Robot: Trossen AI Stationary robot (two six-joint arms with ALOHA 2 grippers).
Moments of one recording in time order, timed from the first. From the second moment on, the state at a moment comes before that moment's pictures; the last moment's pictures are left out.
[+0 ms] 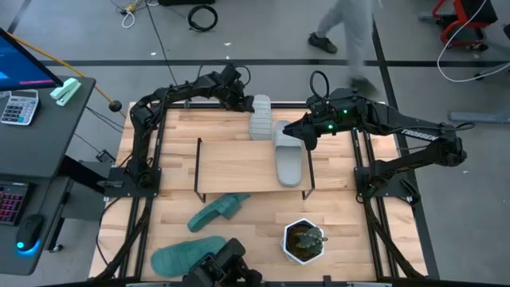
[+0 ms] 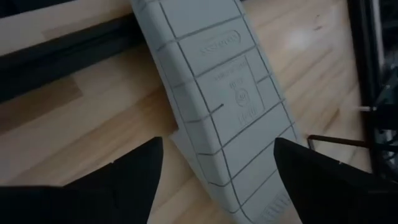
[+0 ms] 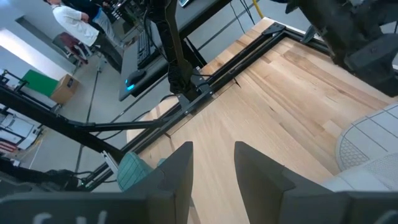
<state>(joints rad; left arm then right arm) 0.75 2.08 1.57 -0.48 0.45 -0.51 -0.21 1.19 1.32 -0.50 -0.15 0.63</state>
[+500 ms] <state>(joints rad) 0.65 2.20 1.59 -0.49 0.40 -0.55 -0.21 1.19 1.32 -0.50 -0.15 0.63</state>
